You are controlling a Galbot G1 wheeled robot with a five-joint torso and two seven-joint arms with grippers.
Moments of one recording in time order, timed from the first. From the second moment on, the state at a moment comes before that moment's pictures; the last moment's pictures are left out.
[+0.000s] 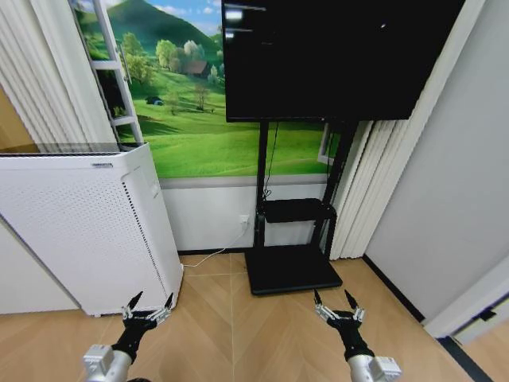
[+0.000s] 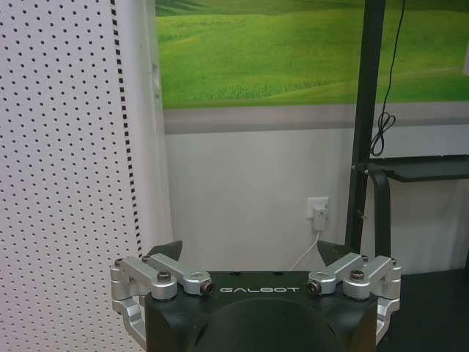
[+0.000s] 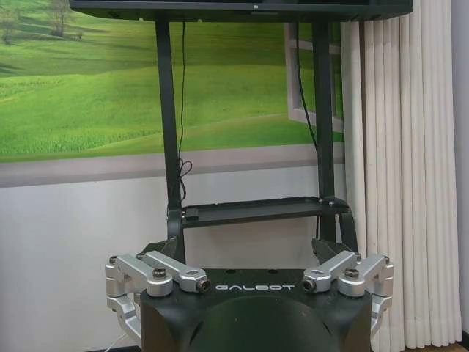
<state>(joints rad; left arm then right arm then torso) 1.89 -1.19 -0.75 -2.25 -0.42 0.09 -0.02 -1.85 1.40 0.63 2.16 0.25 0.16 0.05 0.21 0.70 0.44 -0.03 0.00</state>
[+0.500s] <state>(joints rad) 1.89 -1.19 -0.75 -2.25 -0.42 0.09 -0.02 -1.85 1.40 0.63 2.16 0.25 0.16 0.05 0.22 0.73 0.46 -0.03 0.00</state>
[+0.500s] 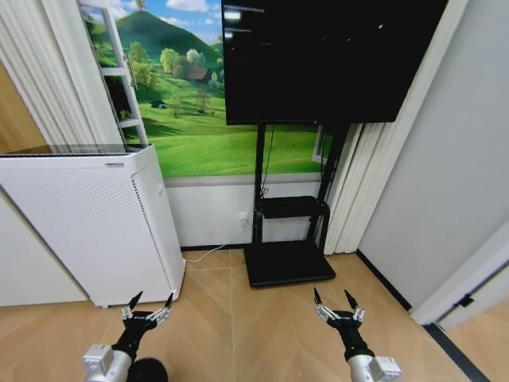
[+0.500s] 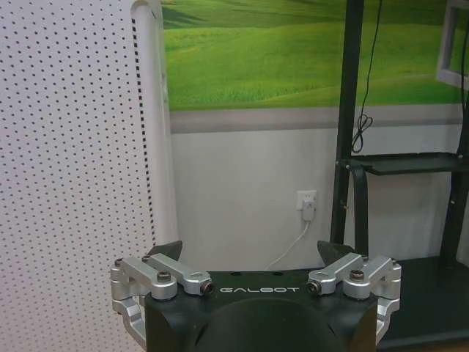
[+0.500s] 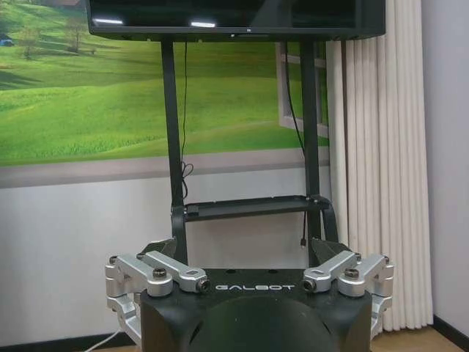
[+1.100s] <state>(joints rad) 1.89 -1.19 -0.75 -2.25 -0.42 0.09 -0.02 -1.85 1.40 0.63 2.16 0.25 0.16 0.05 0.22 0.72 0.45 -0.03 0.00</state>
